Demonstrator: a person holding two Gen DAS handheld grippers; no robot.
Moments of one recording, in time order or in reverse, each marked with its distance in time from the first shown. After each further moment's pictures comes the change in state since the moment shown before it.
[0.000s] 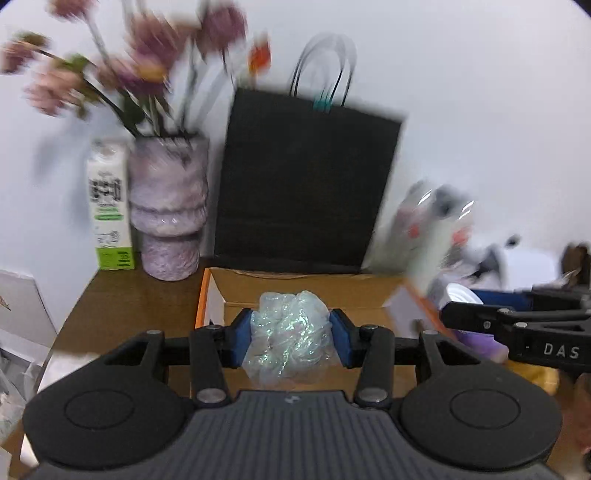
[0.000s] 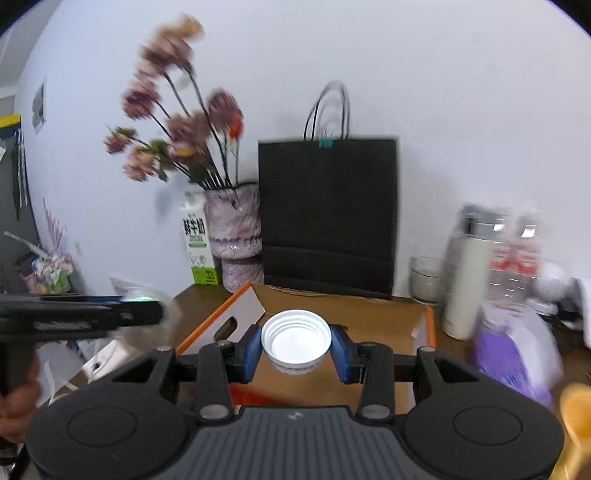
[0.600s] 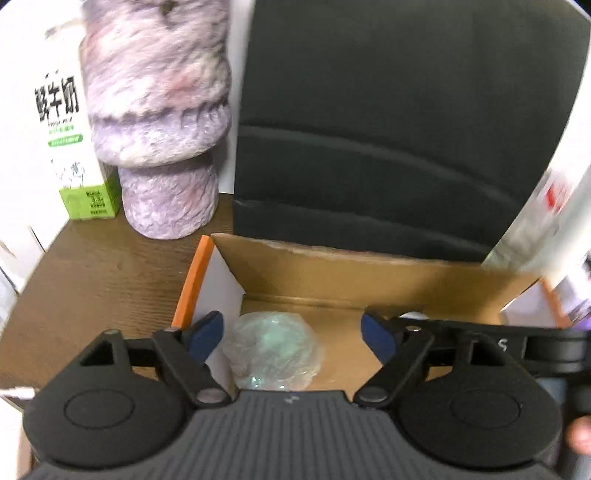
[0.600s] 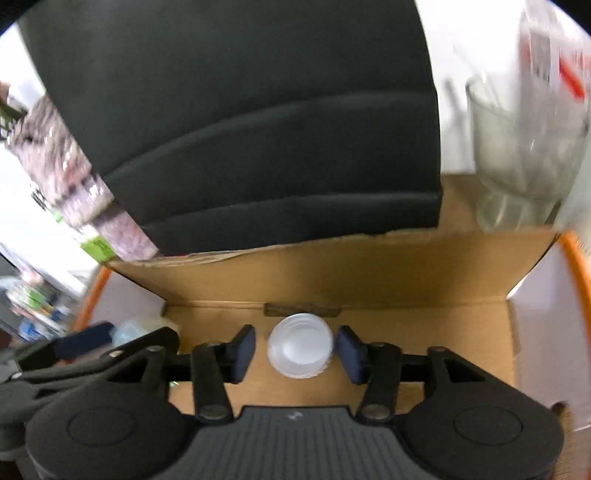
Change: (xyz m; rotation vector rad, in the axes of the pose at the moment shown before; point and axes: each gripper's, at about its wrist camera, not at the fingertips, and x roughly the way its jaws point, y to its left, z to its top) left arm 0.171 0.037 0.010 -0.128 0.236 0.119; right arm 0.272 -0.082 -0.010 0.408 0.351 0.085
